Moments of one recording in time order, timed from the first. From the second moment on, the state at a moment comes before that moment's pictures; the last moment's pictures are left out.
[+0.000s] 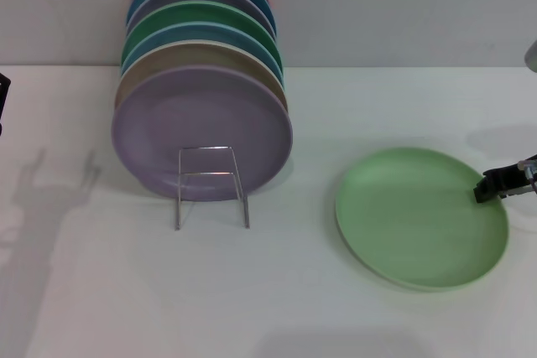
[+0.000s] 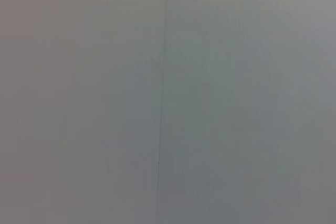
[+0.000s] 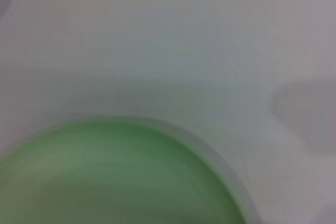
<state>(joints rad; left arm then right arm) -0.33 -2.07 -0.72 -0.26 2.12 1.62 -0.09 0.63 2.02 2.10 0.98 -2.74 1.26 -0.39</state>
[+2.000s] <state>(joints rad) -0.33 -2.07 -0.72 -0.25 2.12 1.64 -0.09 0.40 2.08 2.02 1.39 -2.55 1.05 -0.64</state>
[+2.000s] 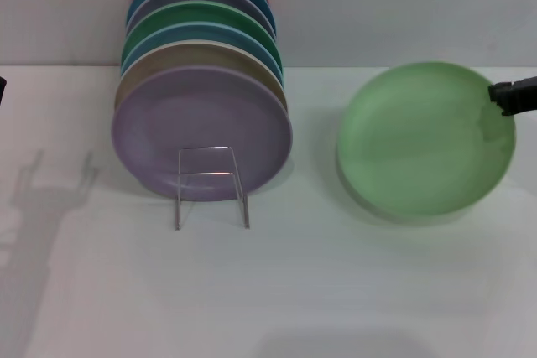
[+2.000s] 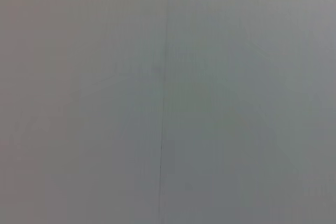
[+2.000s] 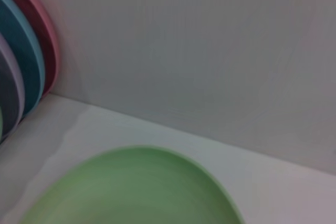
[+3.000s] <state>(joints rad) -0.34 -2.07 -0.72 -0.26 2.13 1.63 -0.09 0.20 2.08 1.65 1.38 -2.44 0.36 -0.93</state>
